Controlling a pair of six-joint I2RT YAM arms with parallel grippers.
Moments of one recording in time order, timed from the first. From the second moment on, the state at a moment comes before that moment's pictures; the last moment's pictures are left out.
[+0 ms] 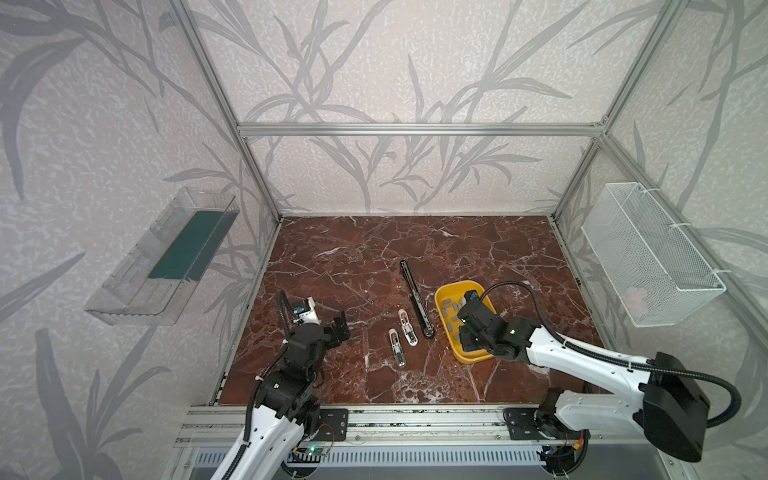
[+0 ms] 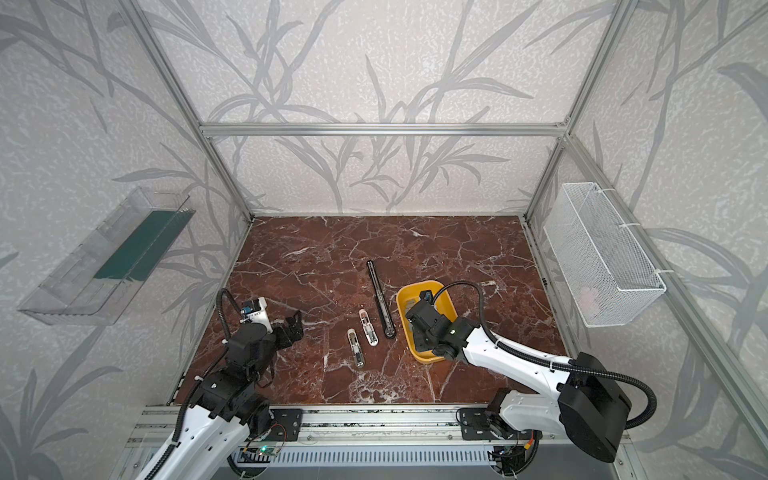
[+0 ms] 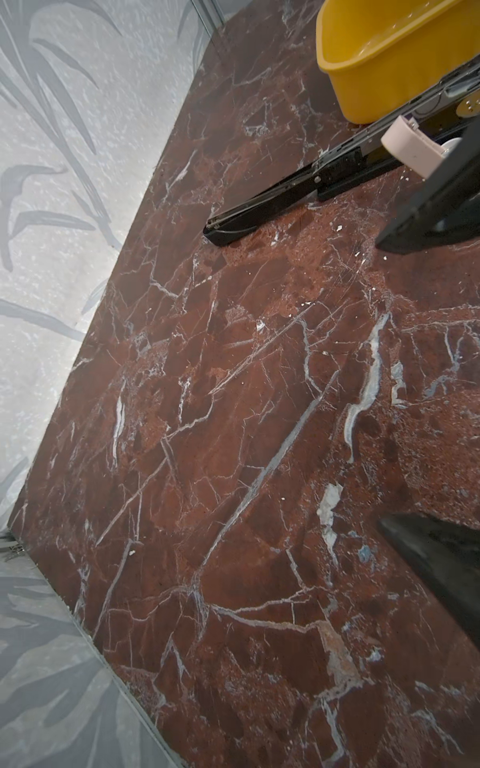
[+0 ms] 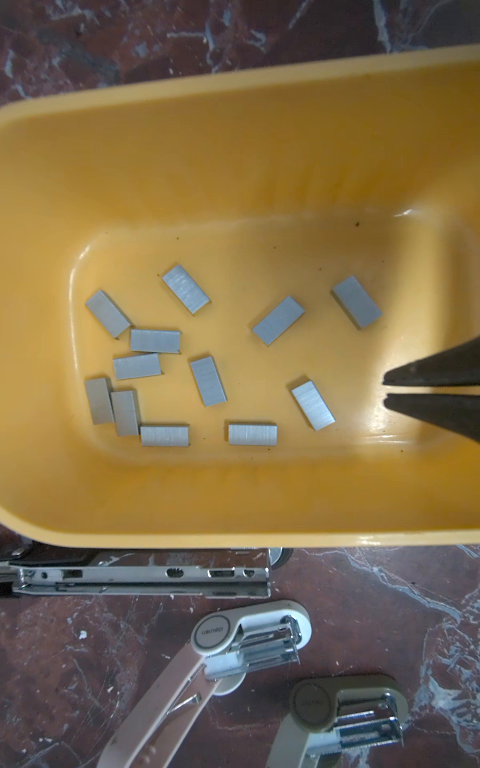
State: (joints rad) left arm -0.36 0.35 0.27 -0.40 -0.31 -0.51; right arm 0.85 1.22 0.70 -0.57 0.24 0.62
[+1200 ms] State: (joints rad) left arm -0.36 0.34 0.26 -0.38 -0.30 -0.51; right arm 0.98 1.15 0.57 -0.55 0.13 0.74
